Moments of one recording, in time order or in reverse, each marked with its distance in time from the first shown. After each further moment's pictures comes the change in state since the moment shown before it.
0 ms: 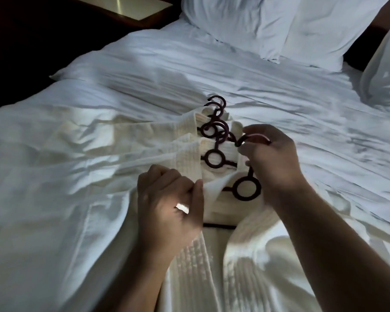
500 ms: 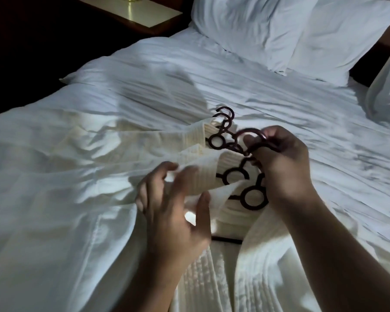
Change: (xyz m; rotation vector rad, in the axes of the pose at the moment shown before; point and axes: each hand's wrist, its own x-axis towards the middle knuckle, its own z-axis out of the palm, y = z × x) left_hand 0.001 0.001 0.001 0.040 -0.015 -0.196; right_hand 0.013 -0.010 0.008 0.165 -0.068 -0.139
